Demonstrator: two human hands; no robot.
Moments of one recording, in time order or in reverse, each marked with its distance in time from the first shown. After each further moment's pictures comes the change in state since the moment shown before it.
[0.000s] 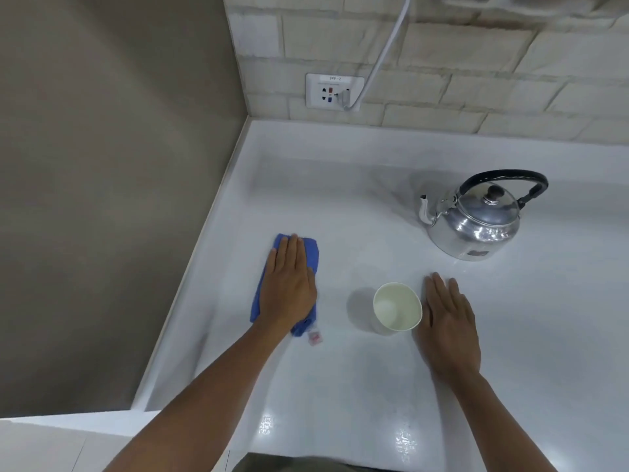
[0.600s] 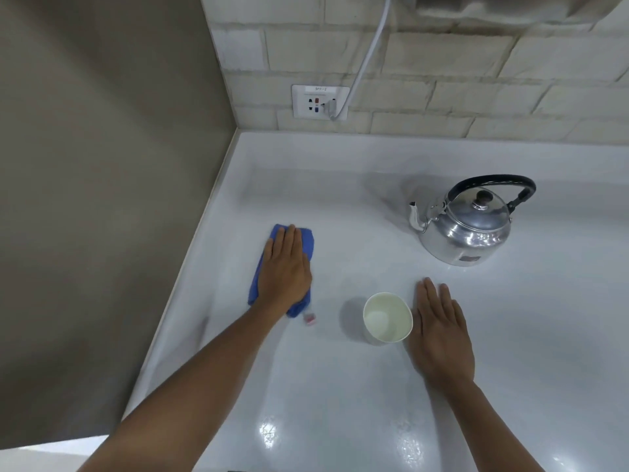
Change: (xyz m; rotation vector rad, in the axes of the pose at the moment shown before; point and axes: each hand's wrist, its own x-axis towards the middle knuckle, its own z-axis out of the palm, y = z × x) left_hand 0.053 0.002 -0.003 0.020 -0.044 -0.005; right_hand 0.002 0.005 0.004 -0.032 -0.032 -0.025
